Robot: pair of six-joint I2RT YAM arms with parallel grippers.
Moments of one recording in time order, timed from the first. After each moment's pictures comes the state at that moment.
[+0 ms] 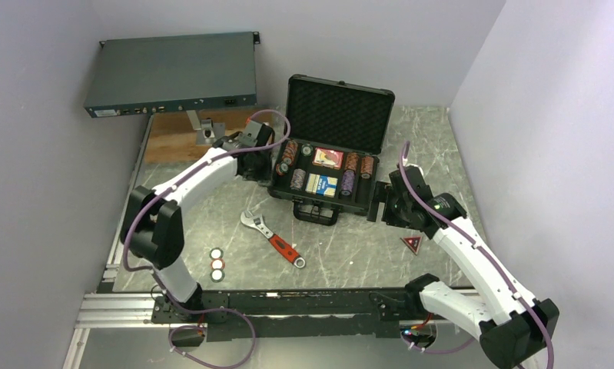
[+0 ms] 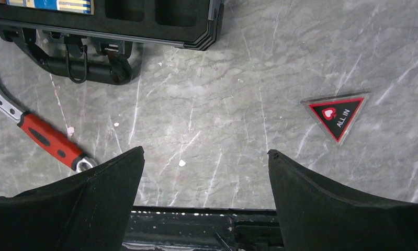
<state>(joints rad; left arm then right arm) -0.51 1.66 1.35 -0.70 -0.16 -0.46 0.43 0.95 0.90 -0.93 0.15 0.57</state>
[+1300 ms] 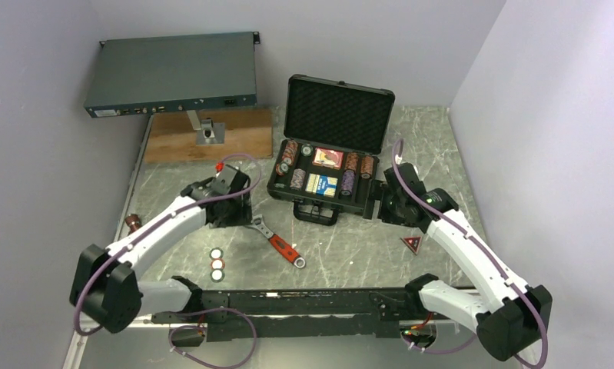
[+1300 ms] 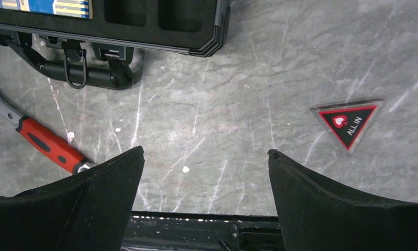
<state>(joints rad) -0.53 1.28 0.93 -0.78 -0.19 -0.57 0.43 1.01 0.89 -0.89 0.14 0.57</state>
